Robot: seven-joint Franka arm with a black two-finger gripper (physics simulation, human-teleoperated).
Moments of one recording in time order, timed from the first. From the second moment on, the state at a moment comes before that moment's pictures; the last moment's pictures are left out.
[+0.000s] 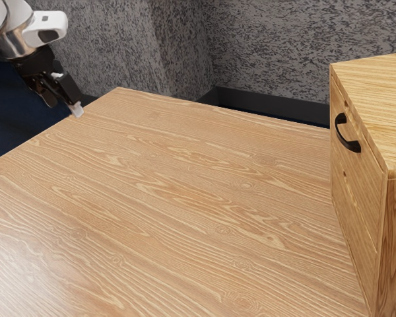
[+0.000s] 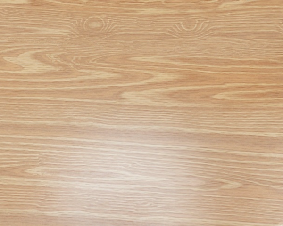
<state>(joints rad) -0.19 0.04 0.59 -1.32 -0.02 1.58 0.40</state>
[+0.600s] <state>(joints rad) -0.09 -0.02 0.48 -1.10 -0.01 1.44 0.51</state>
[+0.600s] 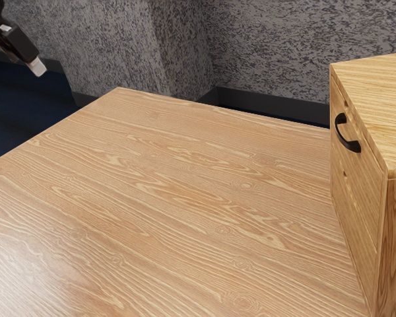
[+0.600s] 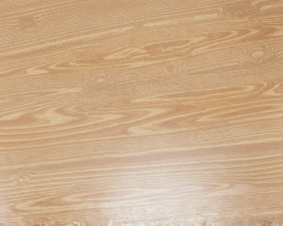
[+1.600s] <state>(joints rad) 0.69 -0.33 -0.52 -1.59 -0.42 1.41 -0.33</state>
